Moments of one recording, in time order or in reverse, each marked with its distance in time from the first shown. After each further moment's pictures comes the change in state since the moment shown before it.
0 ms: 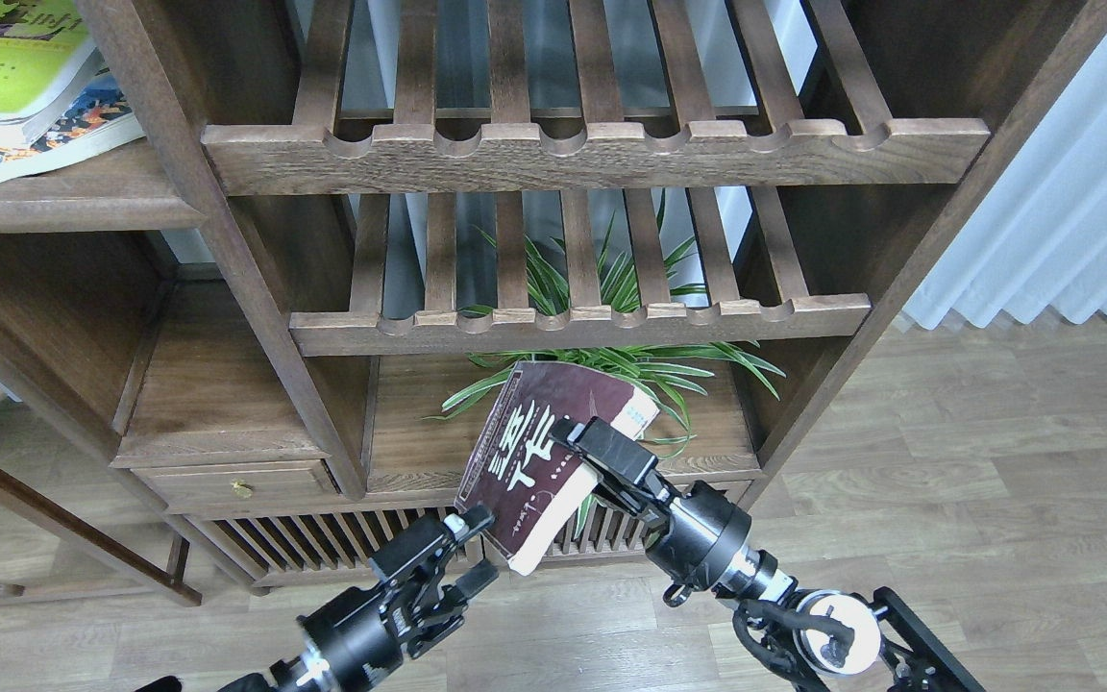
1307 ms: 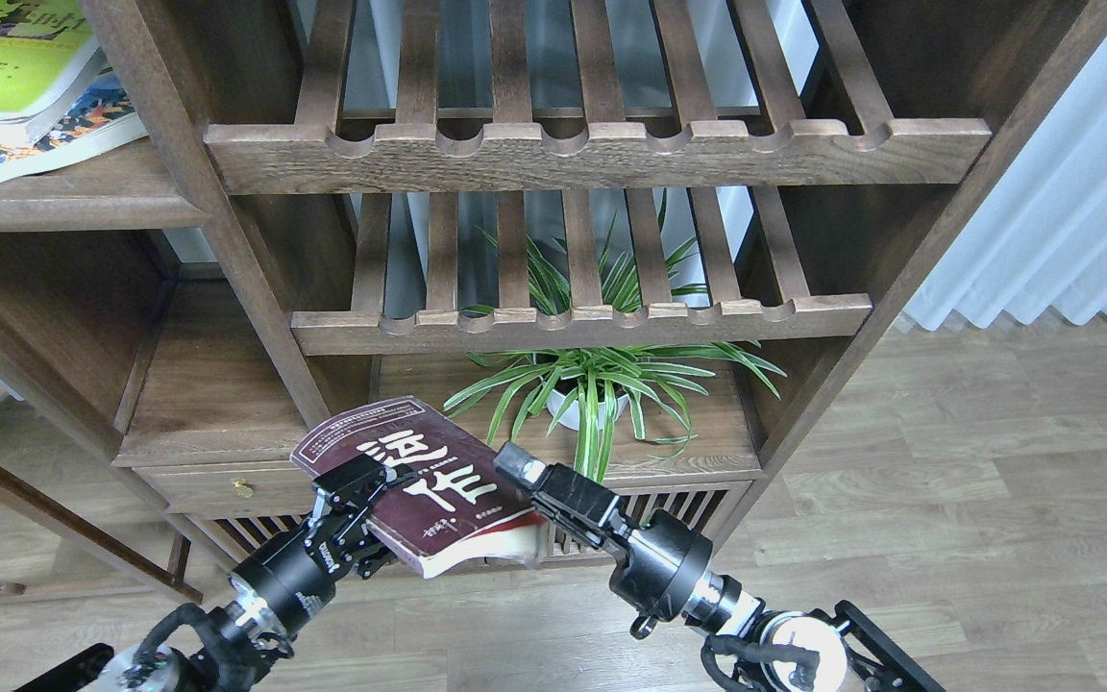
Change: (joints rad) left arm -0.039 0.329 -0.071 0.111 -0.091 0.000 0.207; right arm 0.014 0.000 -0.083 -0.052 -0.076 0.000 0.118
